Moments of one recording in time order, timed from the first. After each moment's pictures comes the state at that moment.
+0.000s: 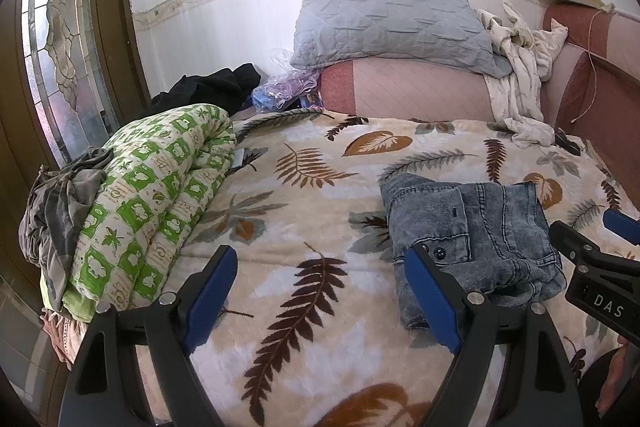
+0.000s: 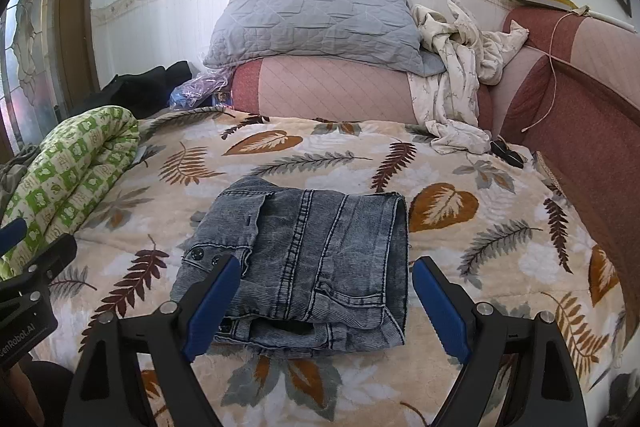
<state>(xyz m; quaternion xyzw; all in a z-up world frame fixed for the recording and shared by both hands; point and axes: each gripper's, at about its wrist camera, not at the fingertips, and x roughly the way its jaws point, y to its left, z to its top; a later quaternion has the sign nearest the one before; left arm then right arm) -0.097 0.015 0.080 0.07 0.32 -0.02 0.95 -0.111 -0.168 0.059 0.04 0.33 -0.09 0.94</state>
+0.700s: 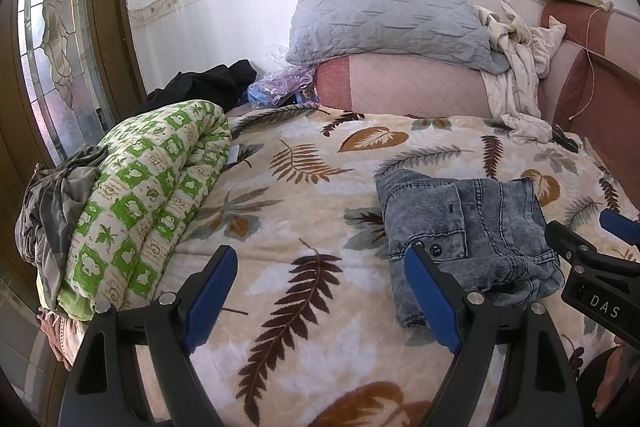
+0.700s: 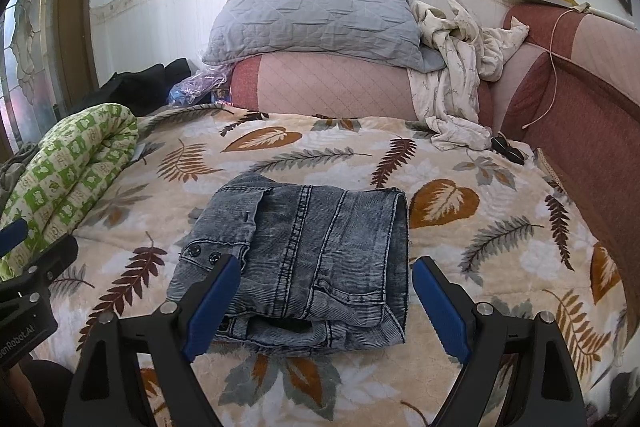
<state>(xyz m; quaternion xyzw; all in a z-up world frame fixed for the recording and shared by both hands) -0.095 0.014 0.078 0.07 0.33 -0.03 0.94 -0.109 -0.170 0.055 0.04 0.34 -0.09 0.94</state>
